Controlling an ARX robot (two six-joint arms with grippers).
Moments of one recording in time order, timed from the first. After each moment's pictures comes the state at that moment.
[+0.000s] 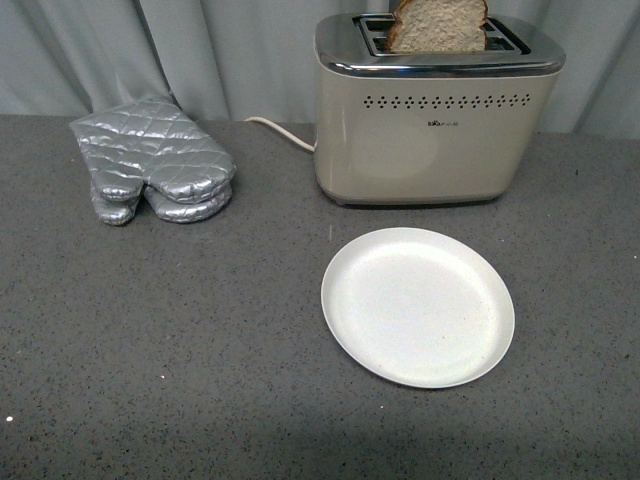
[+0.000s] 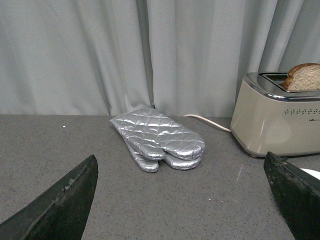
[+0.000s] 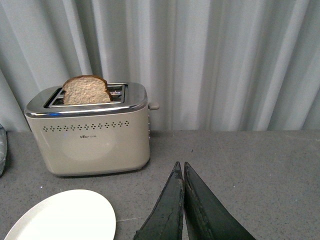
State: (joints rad) left arm 0.00 0.00 0.02 0.00 0.00 0.00; right arm 0.00 0.38 0.00 0.38 0.00 0.00
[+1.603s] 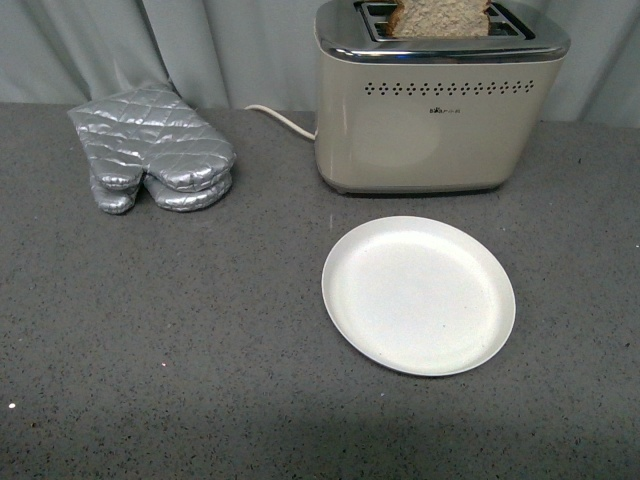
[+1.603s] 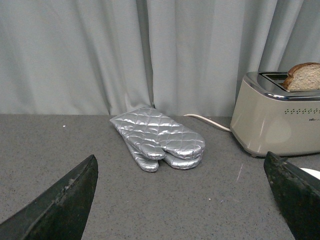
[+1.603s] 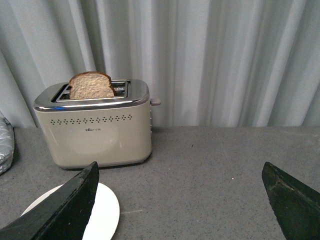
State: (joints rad) left arm 0.00 0.00 0.02 0.00 0.00 0.00; right arm 0.00 0.00 0.01 0.00 0.00 0.00
